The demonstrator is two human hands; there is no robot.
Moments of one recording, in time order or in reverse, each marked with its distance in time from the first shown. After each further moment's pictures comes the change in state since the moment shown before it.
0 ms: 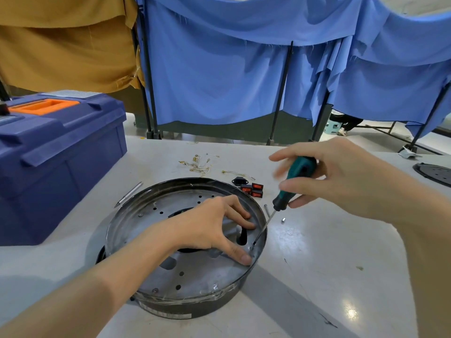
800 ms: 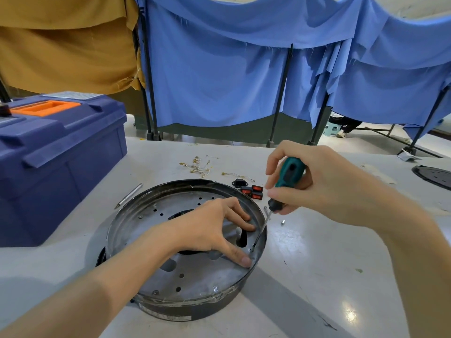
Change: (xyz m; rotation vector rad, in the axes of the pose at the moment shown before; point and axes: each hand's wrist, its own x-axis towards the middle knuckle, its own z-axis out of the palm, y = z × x) left_hand 0.000 0.002 0.000 0.006 -0.006 -0.011; right_hand 0.005 -0.004 0.011 0.012 0.000 -0.052
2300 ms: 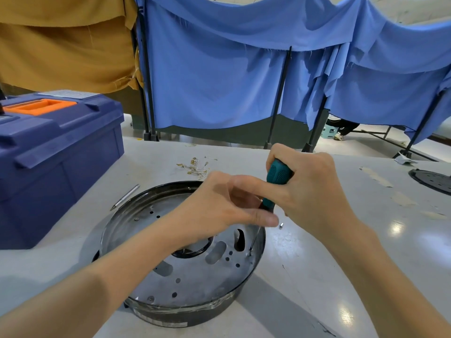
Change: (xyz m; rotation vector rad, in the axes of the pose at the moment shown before) left_hand -0.007 0.045 -0.014 -0.510 0.240 0.248; right_hand 0.011 -0.007 0.037 -0.211 0.485 -0.235
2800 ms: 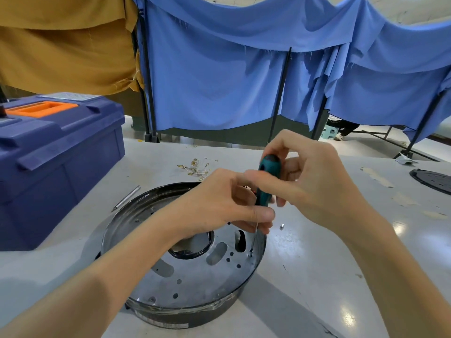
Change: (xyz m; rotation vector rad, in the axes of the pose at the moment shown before) left_hand 0.002 0.011 -0.006 -0.059 -0.121 -0.115; right_hand 0.008 0.003 -0.010 0.229 -0.105 0.070
